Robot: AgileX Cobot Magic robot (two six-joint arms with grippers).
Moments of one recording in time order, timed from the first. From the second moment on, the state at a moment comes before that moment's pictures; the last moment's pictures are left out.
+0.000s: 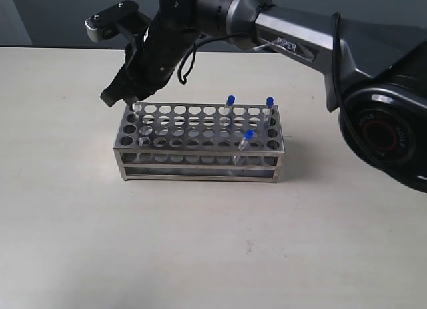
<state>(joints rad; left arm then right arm) -0.28 0.00 0.01 0.56 0.30 -0.12 0.85 2.34 -2.11 0.31 0.87 -0.43</state>
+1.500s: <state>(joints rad) -0.28 0.00 0.01 0.56 0.30 -0.12 0.71 2.13 -1.88 0.07 1.14 -0.08</state>
